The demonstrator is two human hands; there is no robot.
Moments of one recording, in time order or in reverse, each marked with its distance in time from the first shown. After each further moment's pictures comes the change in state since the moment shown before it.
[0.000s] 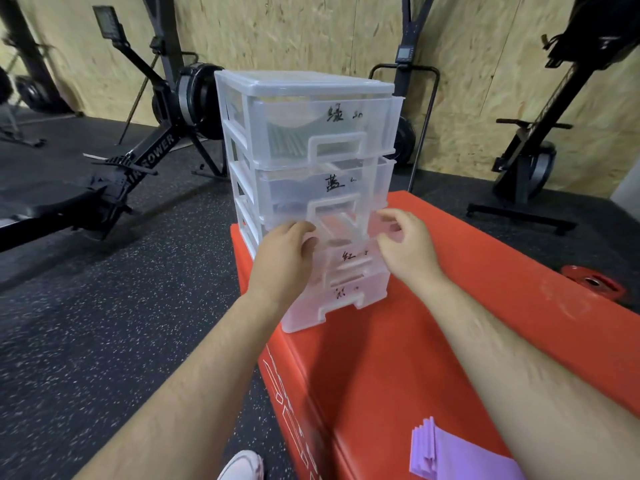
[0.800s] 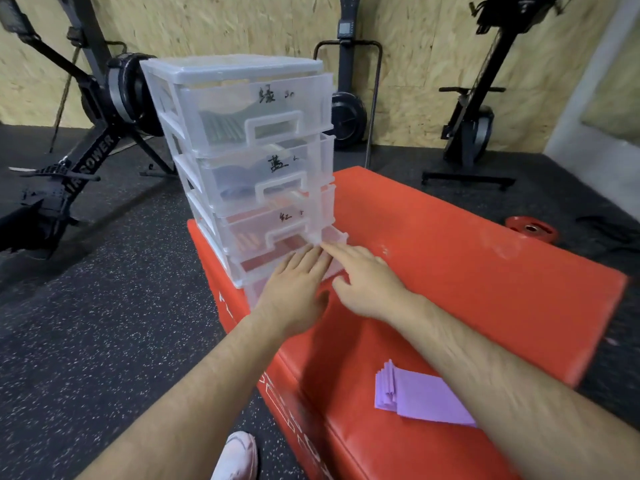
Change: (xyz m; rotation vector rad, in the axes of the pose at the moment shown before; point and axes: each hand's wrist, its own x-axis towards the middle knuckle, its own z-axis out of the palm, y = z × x) left_hand -0.066 0.040 0.044 0.206 -0.404 0.353; right_hand -0.104 -0.014 -0.021 -0.475 -0.397 -0.050
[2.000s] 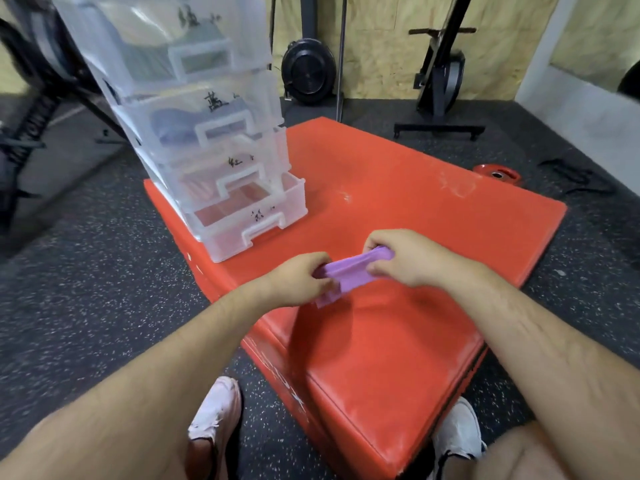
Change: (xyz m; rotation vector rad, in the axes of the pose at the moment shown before) left_hand -0.021 0.085 0.023 -0.585 -0.493 -0.114; right_hand -0.115 0.088 -0.041 0.110 -0.182 0.182
